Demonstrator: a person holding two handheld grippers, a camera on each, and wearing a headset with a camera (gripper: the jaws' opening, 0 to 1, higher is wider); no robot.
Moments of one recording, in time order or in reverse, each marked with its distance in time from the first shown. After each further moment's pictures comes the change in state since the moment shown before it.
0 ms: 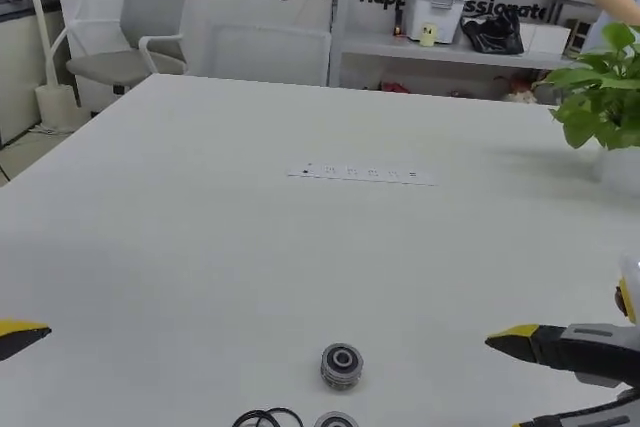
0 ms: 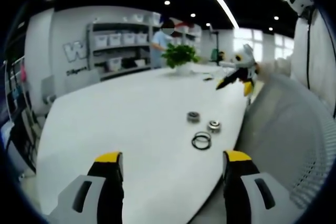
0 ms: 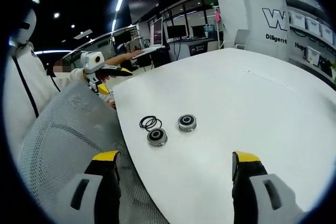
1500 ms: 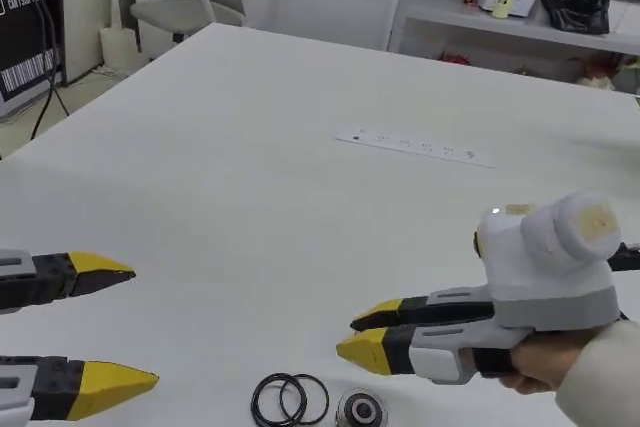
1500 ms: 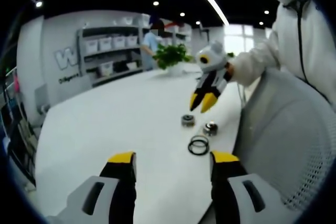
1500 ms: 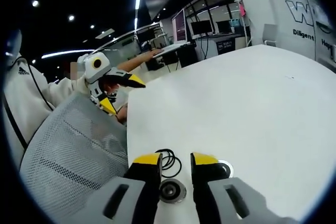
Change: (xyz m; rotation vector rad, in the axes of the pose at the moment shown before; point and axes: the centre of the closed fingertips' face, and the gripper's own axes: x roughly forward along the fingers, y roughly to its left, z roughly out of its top) left arm 0.018 -0.005 0.007 0.075 0.000 -0.051; right arm 0.102 0.028 0.062 -0.031 0.008 0.233
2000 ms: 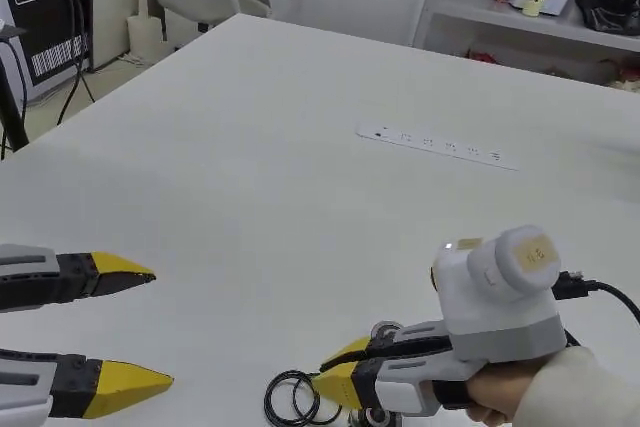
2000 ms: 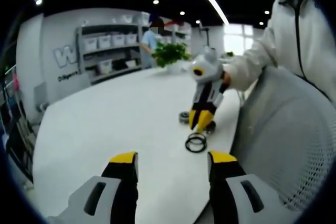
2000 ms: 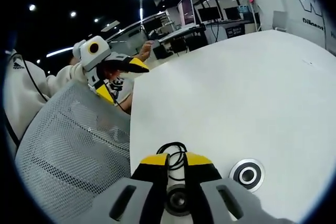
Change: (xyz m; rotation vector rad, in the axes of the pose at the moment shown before) left arm 0.001 -0.004 -0.008 -0.010 0.013 -0.009; right arm 0.046 0.016 -0.029 0.025 0.109 0.105
